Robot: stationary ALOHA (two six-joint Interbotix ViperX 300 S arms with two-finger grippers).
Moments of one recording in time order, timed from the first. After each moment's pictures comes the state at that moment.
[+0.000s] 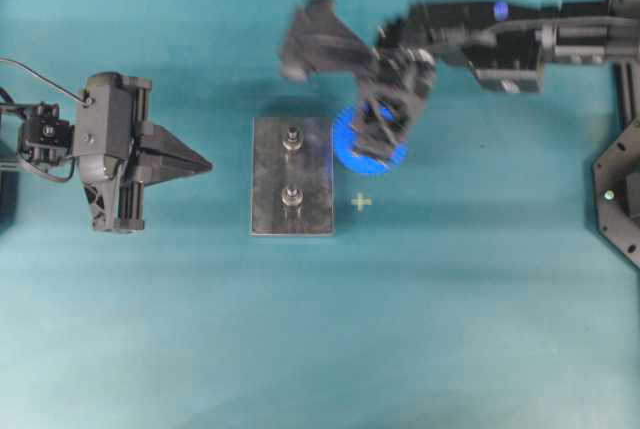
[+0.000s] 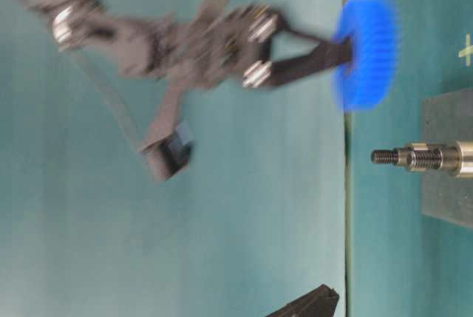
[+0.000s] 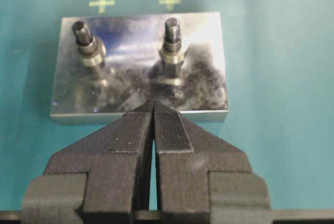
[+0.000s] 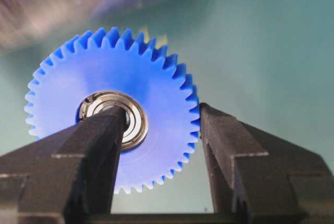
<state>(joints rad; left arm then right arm) 0.02 -0.37 1.01 0.02 -0.12 0.06 -0.22 0.15 0.18 0.04 1.08 0.06</state>
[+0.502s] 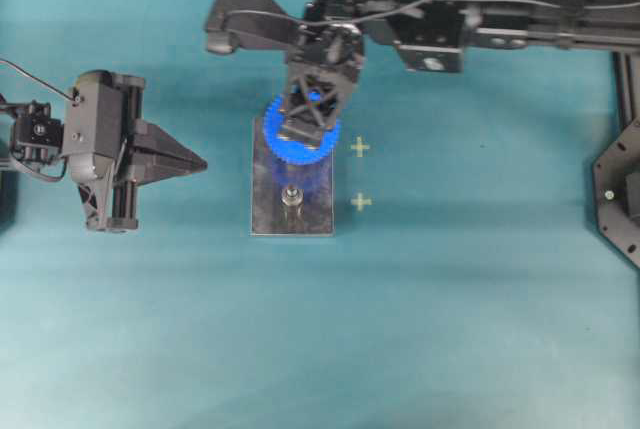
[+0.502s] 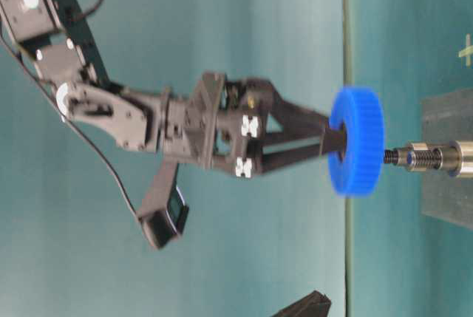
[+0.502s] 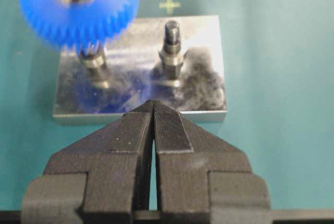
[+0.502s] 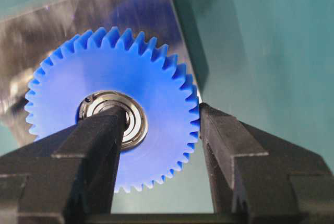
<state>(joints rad) 0.02 -0.40 1.02 0.02 -0.12 0.06 -0.22 0.33 -0.05 0.09 1.09 0.05</state>
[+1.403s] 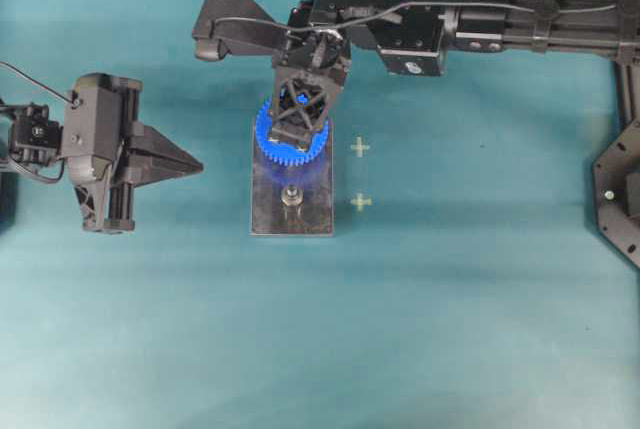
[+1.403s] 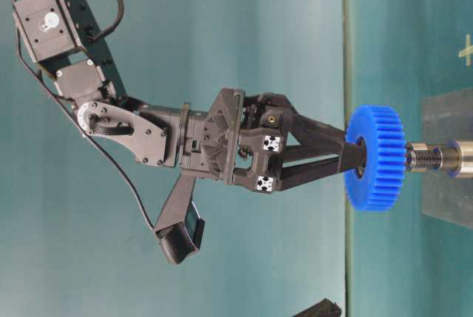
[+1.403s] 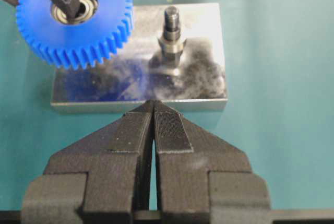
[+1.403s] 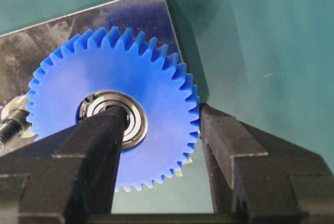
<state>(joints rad) 0.02 -0.40 1.04 0.02 -0.12 0.06 -0.22 0.37 -0.06 0.09 1.06 0.02</state>
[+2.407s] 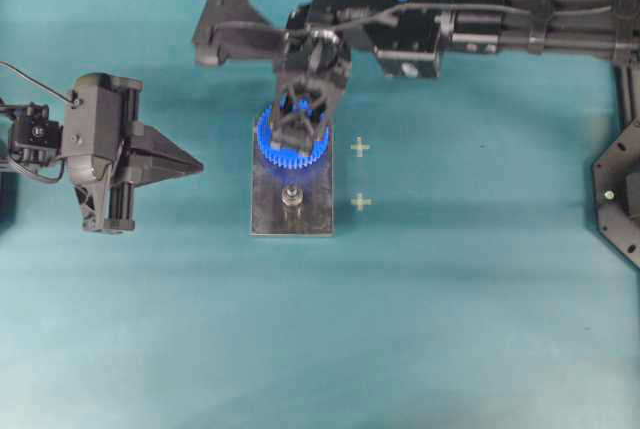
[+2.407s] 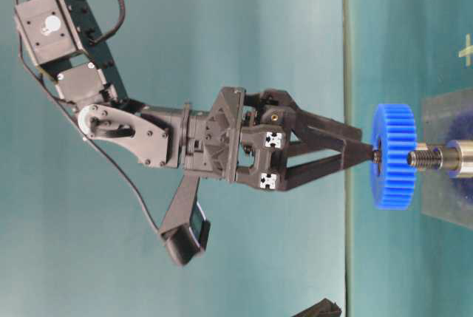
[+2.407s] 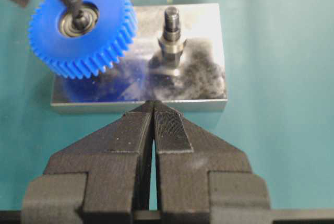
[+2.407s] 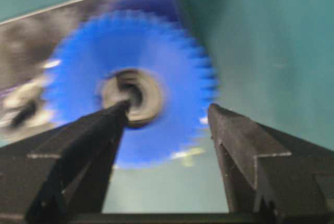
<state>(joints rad) 0.02 -0.40 1.04 0.02 -0.12 0.06 -0.19 0.37 -0.07 0.10 1.11 0.02</state>
